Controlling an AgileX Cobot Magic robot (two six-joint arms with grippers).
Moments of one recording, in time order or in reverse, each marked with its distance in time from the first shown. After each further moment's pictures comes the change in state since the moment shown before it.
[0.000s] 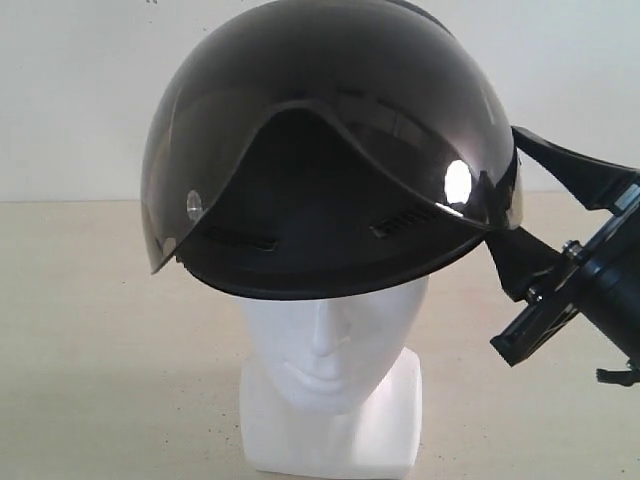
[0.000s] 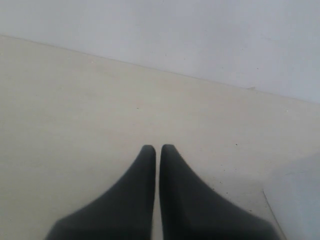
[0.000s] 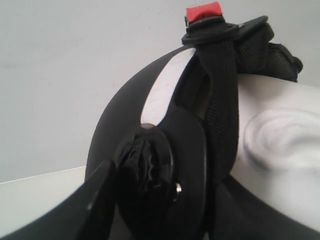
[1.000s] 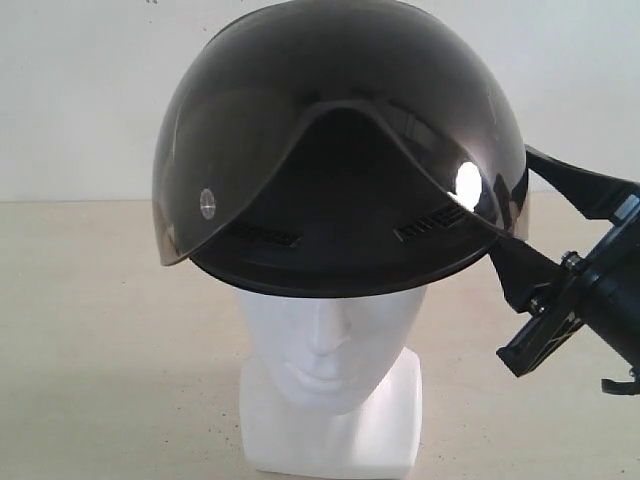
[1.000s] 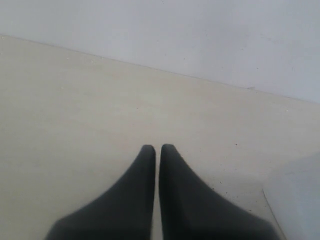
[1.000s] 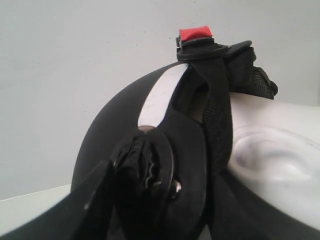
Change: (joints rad) left arm 0.000 0.000 0.000 0.000 0.000 0.000; right arm 0.000 -0.003 0.005 0.031 0.057 0.000
